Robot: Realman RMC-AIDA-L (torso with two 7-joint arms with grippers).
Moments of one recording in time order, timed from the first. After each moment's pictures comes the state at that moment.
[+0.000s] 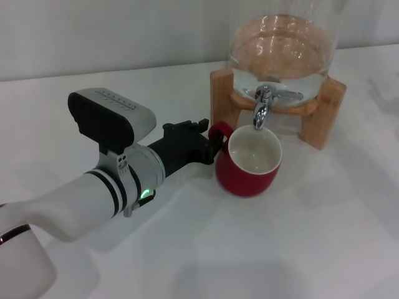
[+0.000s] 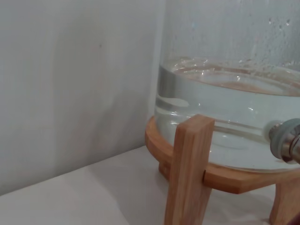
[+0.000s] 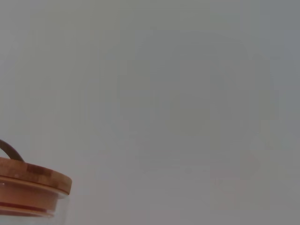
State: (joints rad) left arm -0.66 -2.09 -0.81 -0.68 -0.07 -0.33 2.46; right arm 0.35 1.97 2.18 0.27 -0.43 1.42 -2.74
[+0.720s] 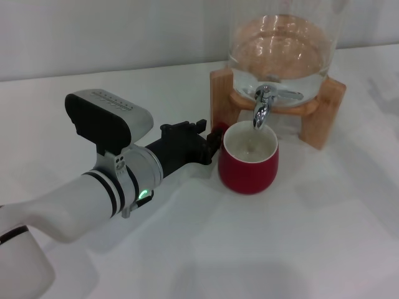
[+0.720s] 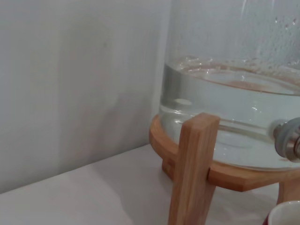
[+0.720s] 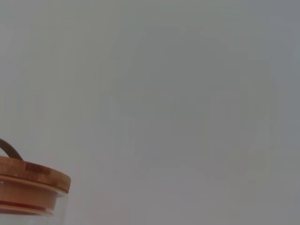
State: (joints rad) left arm -0.66 -2.09 -0.81 -0.67 -0.07 -0.34 2.46; right arm 0.35 1.97 2.18 0.27 -0.43 1.41 -2.74
